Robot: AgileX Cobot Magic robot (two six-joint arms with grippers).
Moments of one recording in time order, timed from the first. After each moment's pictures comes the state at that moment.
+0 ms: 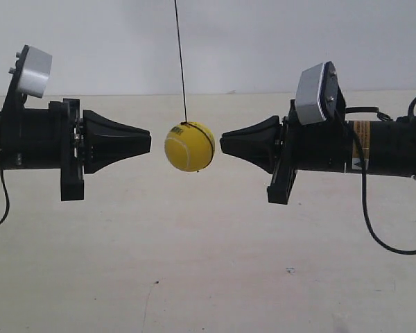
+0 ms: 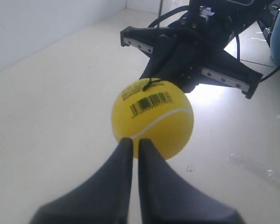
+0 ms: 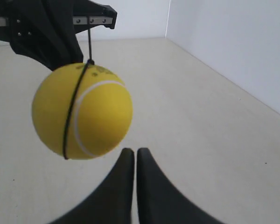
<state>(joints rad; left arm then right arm) -0.08 1.68 -0.74 1.43 -1.12 -0.80 0.22 1.83 -0.80 -1.23 -1.14 0.54</state>
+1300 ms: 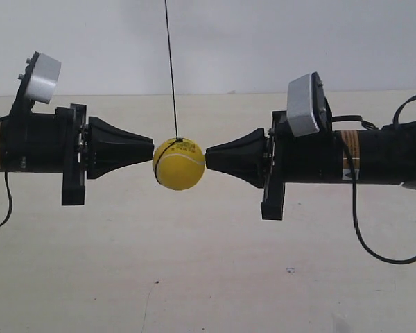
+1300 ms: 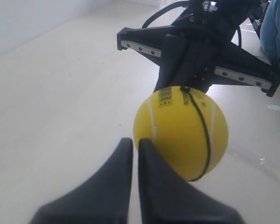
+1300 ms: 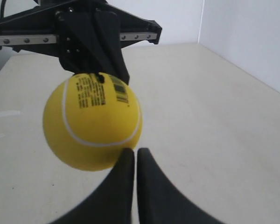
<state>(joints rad) -0.08 1.72 -0.77 1.47 -1.14 -0.81 0.27 1.85 -0.80 -1.27 -1.21 0.56</state>
